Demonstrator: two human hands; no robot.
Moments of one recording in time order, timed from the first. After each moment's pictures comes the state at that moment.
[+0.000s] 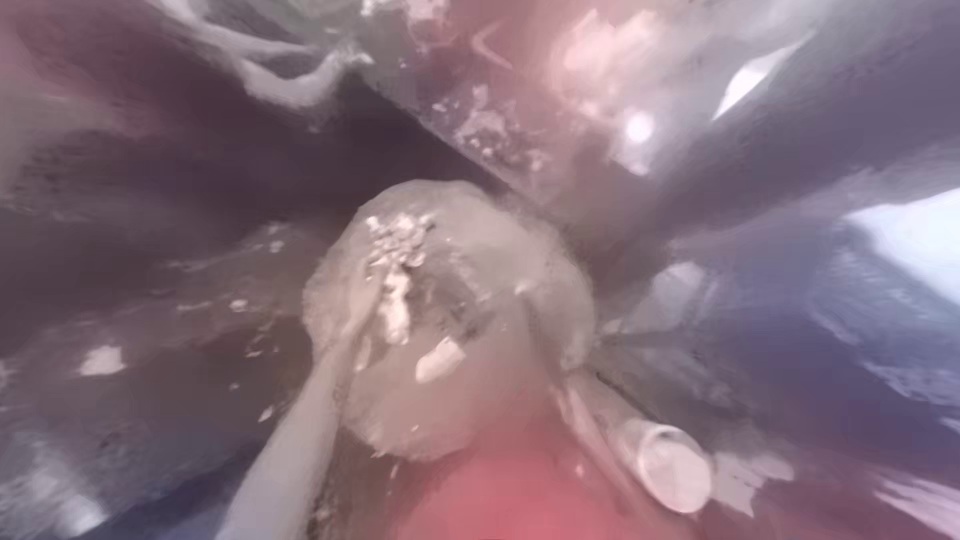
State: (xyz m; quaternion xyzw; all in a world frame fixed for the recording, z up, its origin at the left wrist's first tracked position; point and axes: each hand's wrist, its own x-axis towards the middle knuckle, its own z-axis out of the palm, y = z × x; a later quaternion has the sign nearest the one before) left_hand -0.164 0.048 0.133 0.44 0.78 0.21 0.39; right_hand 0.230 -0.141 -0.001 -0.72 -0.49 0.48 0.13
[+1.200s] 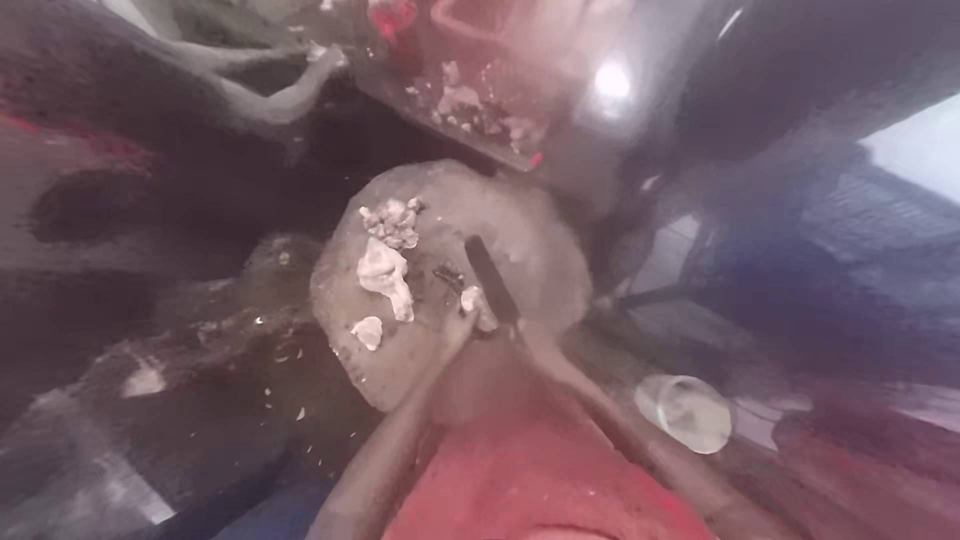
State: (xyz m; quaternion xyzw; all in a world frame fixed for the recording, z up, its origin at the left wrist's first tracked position) left_hand -0.046 -0.054 -0.022 0.45 0.69 0.20 0.53; right_hand 0.165 -0.116 0.028 -0.55 -0.44 0.68 0.22
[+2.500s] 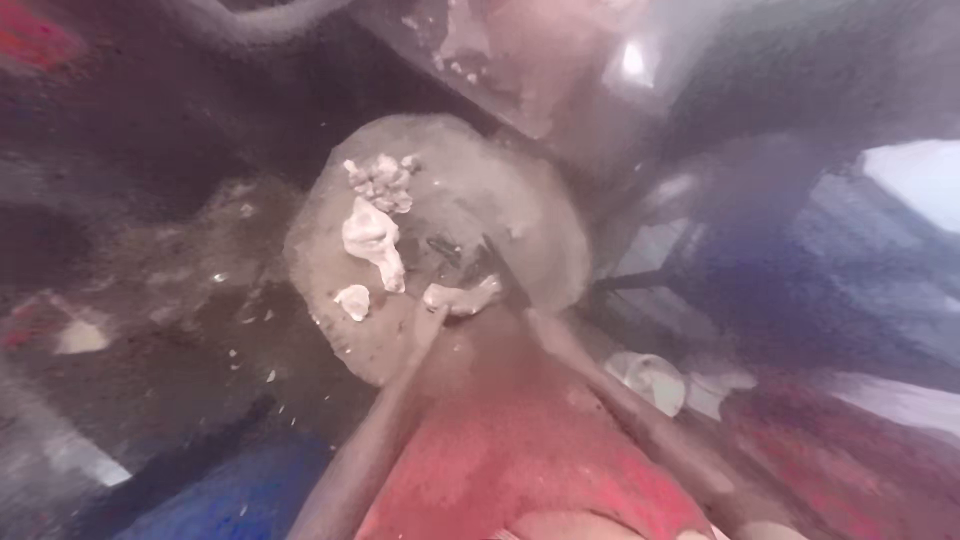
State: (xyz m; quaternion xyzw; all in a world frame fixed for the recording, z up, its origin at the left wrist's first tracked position) left_hand -0.095 -0.094 -0.009 0.41 0.73 0.23 0.50; right_hand 0.193 -0.124 0.012 -0.67 -0.56 0.49 0.04
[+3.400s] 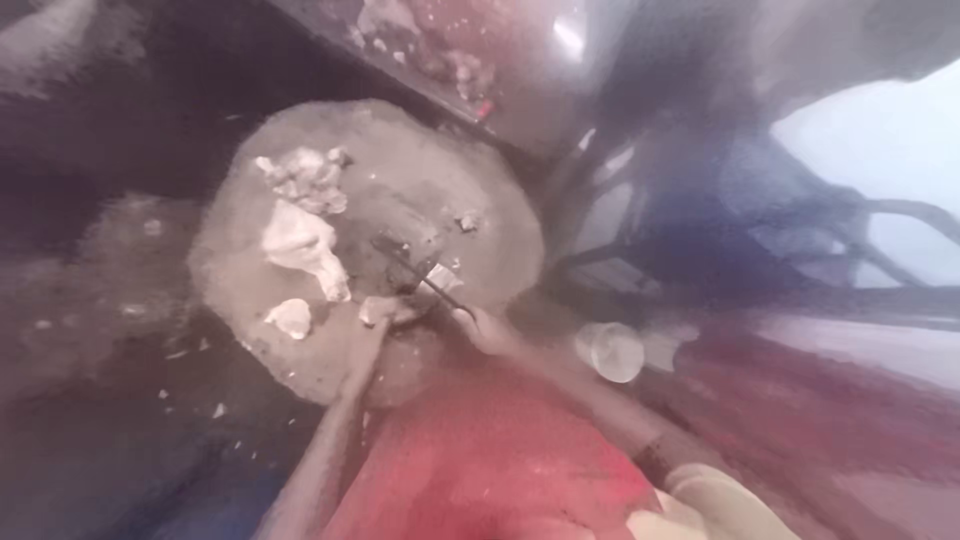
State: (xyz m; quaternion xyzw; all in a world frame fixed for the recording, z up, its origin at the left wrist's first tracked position) left_hand -0.107 -0.111 0.000 0.42 0.75 0.21 0.46; right_hand 0.148 -0.116 0.037 -0.60 -0.62 0.51 0.06
